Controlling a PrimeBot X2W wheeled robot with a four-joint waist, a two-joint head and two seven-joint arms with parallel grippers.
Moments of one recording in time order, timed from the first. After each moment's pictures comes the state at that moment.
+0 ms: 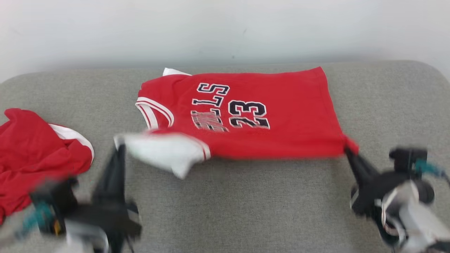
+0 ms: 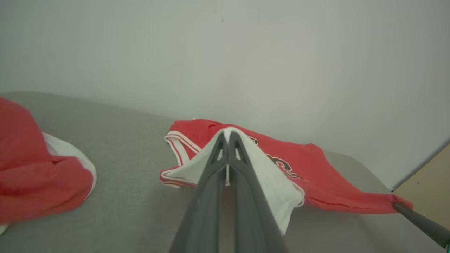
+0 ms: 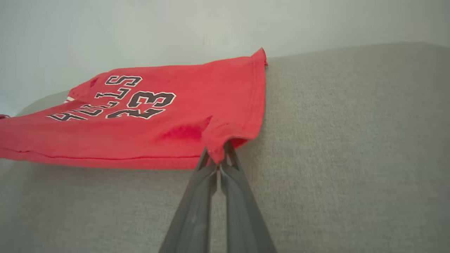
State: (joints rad) left arm -0.39 0.55 -0.57 -0.05 -1.00 0.26 -0.24; right arm -0.46 -0.40 0.36 0.52 0.70 0.13 -0.02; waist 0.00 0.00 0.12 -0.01
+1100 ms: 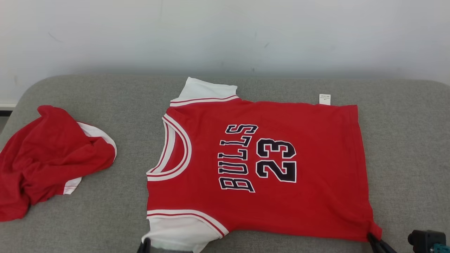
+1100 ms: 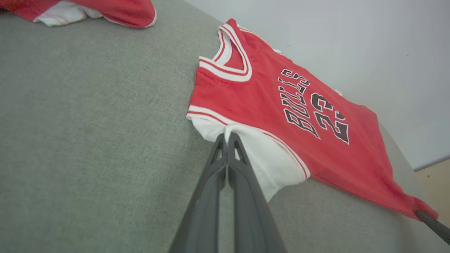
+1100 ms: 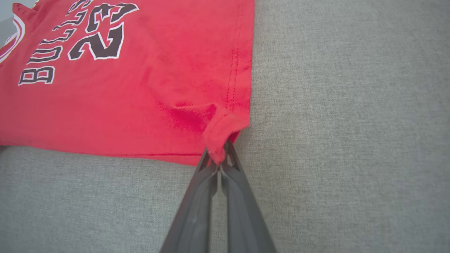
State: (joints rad) left arm 0.11 0.35 -0.51 0.02 -0.91 0.19 -0.26; right arm 0.14 -0.28 0.01 0.17 0.45 0.13 0.20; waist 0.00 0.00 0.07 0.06
